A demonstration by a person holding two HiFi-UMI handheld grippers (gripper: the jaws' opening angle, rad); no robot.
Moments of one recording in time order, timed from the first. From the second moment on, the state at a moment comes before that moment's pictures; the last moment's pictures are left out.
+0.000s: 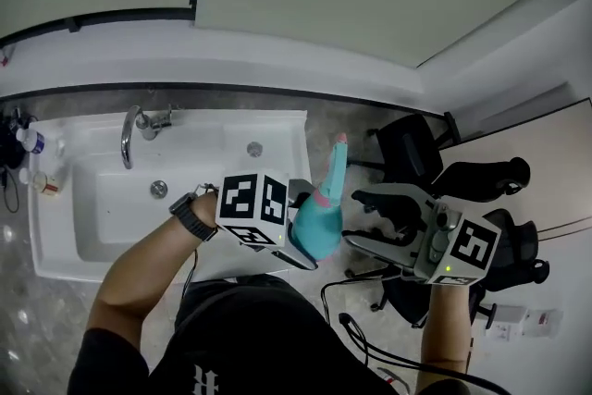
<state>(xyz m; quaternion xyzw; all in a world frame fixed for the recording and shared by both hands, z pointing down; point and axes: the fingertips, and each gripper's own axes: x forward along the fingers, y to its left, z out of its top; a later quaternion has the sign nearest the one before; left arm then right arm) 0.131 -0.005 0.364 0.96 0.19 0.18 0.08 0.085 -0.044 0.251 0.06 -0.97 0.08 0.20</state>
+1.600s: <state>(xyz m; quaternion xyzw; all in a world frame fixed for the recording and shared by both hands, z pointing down) 0.103 0.000 0.345 0.95 0.23 0.18 0.13 0.081 -0.045 0.217 0.04 -0.97 0.24 -0.02</state>
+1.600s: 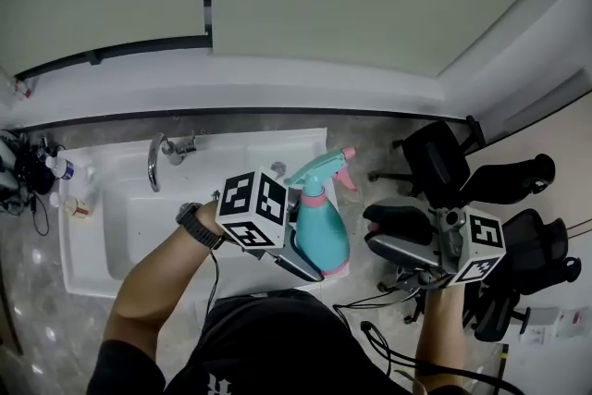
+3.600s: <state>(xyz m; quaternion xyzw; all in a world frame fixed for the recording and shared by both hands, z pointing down) 0.033 -0.050 0.462 0.89 -0.20 0.40 0.07 -0.015 -0.049 0.324 0.33 -0.94 0.07 0.08</state>
